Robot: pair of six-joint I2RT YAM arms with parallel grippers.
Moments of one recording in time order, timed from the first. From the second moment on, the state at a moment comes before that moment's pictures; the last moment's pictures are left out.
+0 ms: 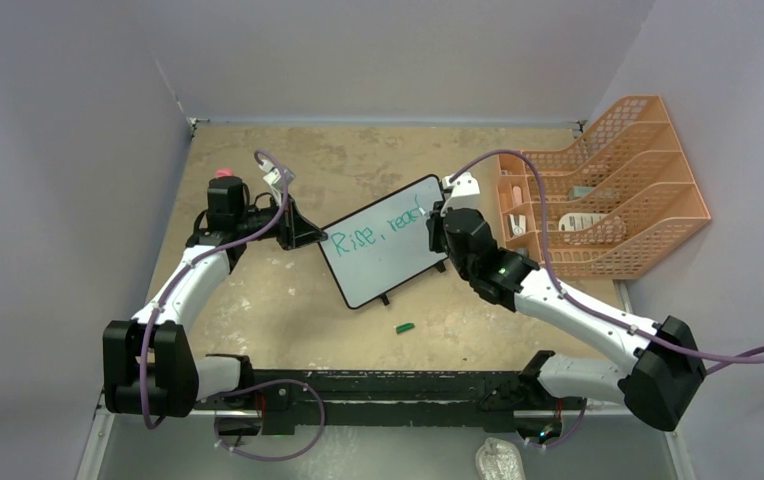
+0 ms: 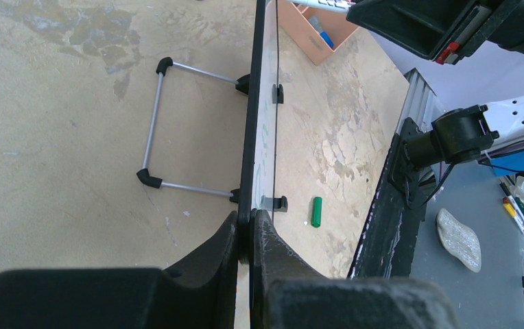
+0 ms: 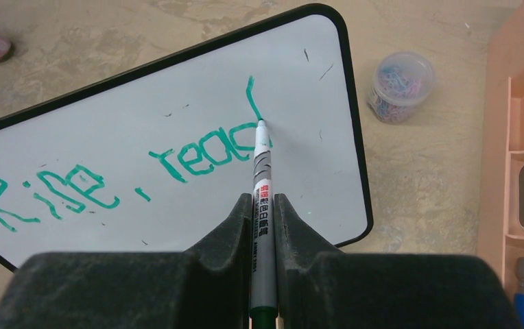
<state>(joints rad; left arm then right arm) -0.05 1.25 0.78 -0.10 1.04 -0.09 0.79 1.16 0.82 -0.07 0.47 0.34</state>
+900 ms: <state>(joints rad) -0.05 1.25 0.78 -0.10 1.04 -0.09 0.77 1.19 0.83 -0.06 0.48 0.33</state>
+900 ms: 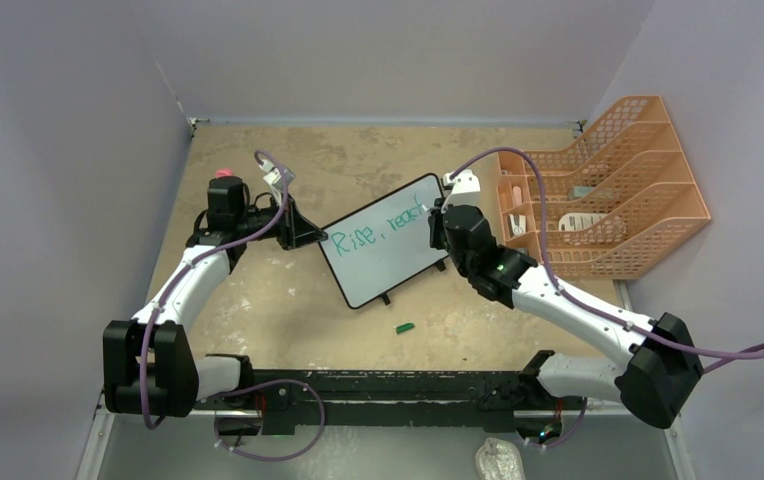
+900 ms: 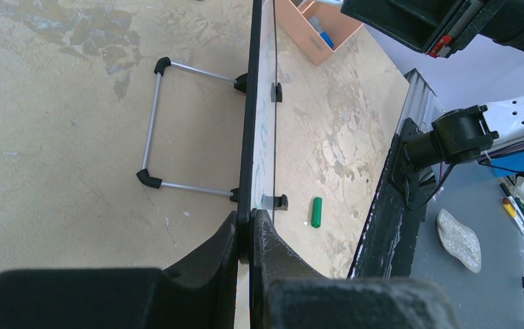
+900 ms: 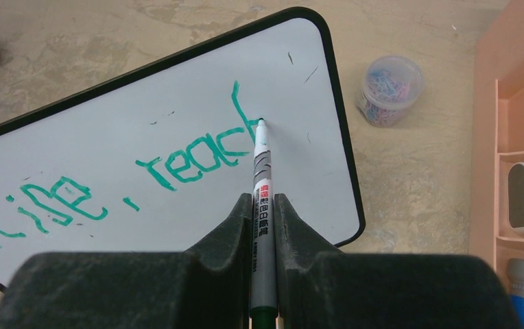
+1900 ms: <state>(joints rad) -0.05 1.25 0.78 -0.10 1.04 -0.09 0.77 1.17 0.81 -0.11 0.48 0.38</state>
